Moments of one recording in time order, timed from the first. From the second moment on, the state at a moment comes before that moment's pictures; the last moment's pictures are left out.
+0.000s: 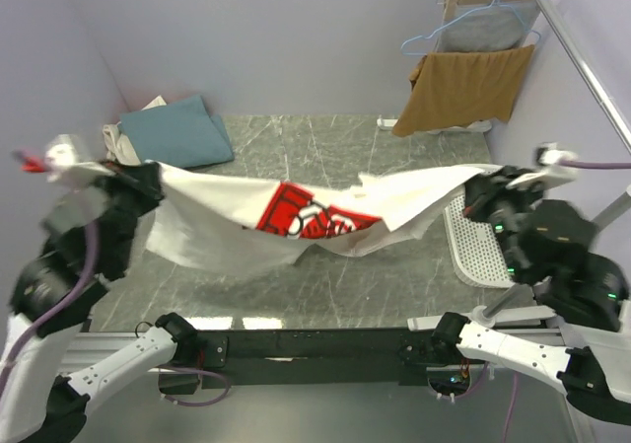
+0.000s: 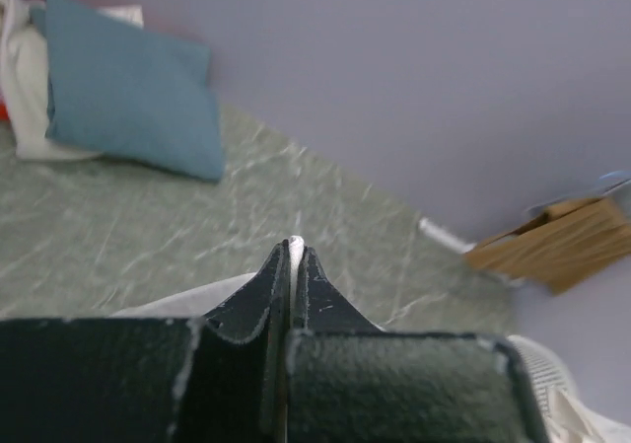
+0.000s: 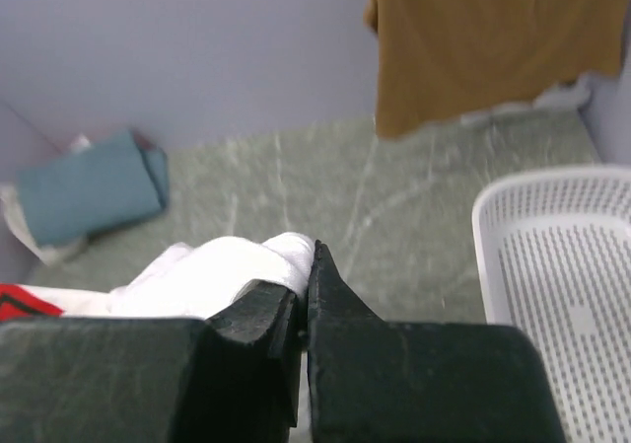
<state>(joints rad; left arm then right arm) -0.61 0.75 1.37 -0.80 -0.70 -0.68 0.92 0.74 1.41 -0.86 0.87 0.40</state>
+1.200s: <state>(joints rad) -0.56 0.96 0.98 -0.71 -0.75 -0.75 0.69 1.39 1.44 -0.52 0.72 -0.01</state>
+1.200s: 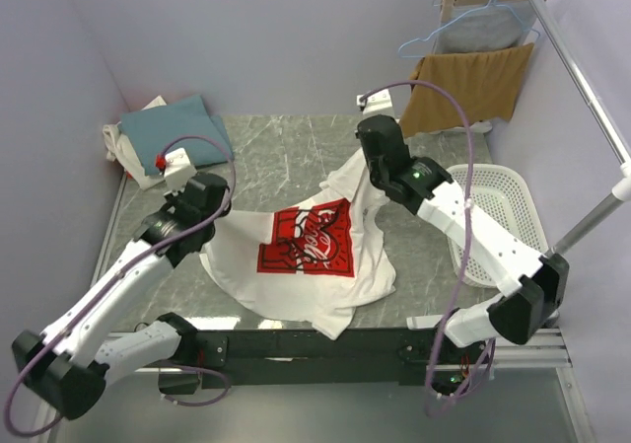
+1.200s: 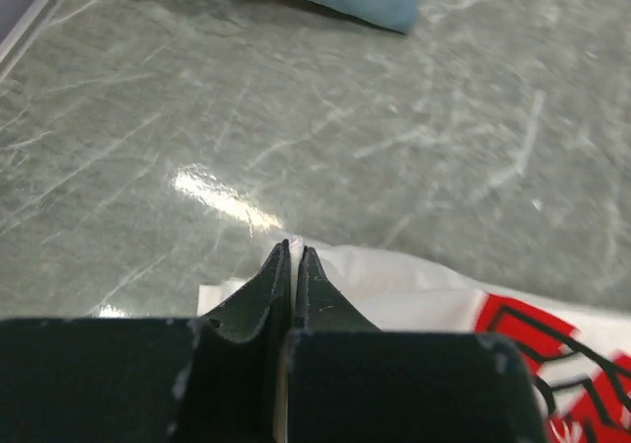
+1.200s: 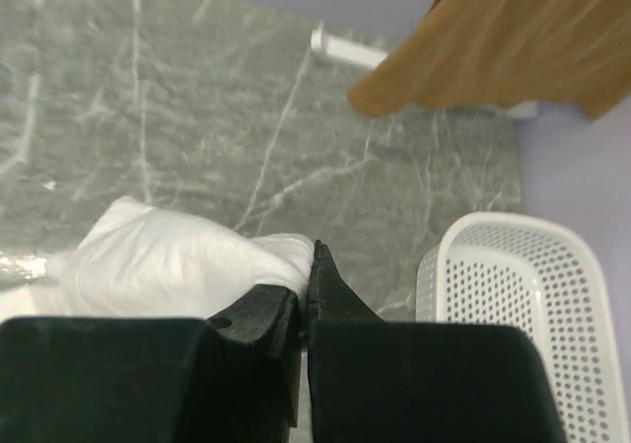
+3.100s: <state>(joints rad) -0.28 1.55 0.76 -0.17 -0.48 -0.81 0.64 1.25 1.01 -0.61 0.45 0.46</state>
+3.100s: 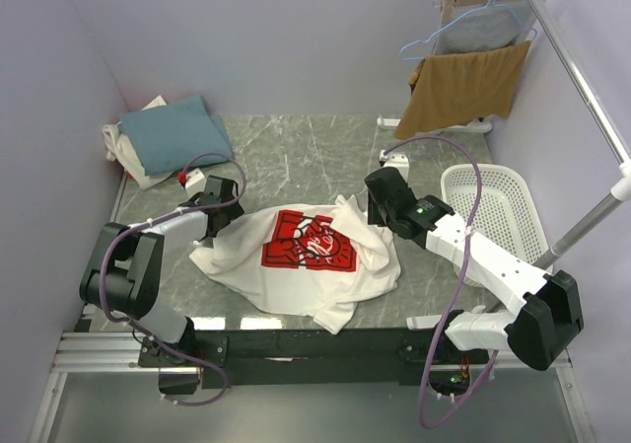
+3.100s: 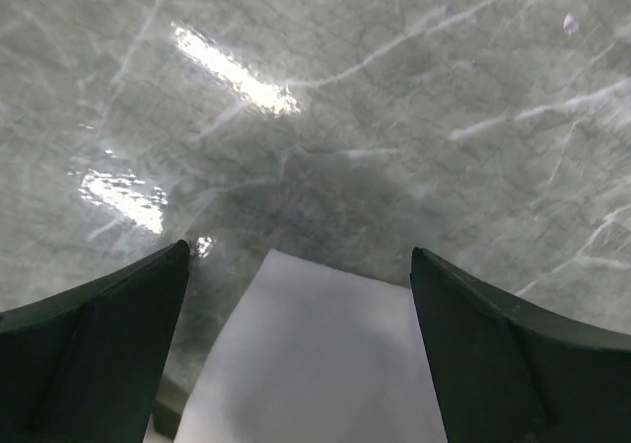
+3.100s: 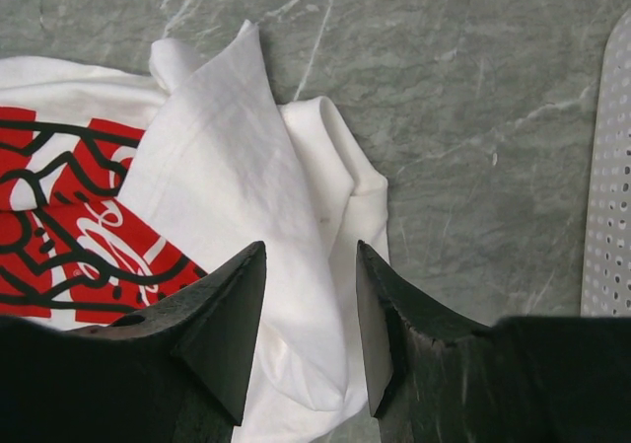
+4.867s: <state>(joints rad) -0.27 1.24 1.00 -0.31 -0.25 -0.67 0.96 1.69 1.18 -0.59 0.48 0.26</state>
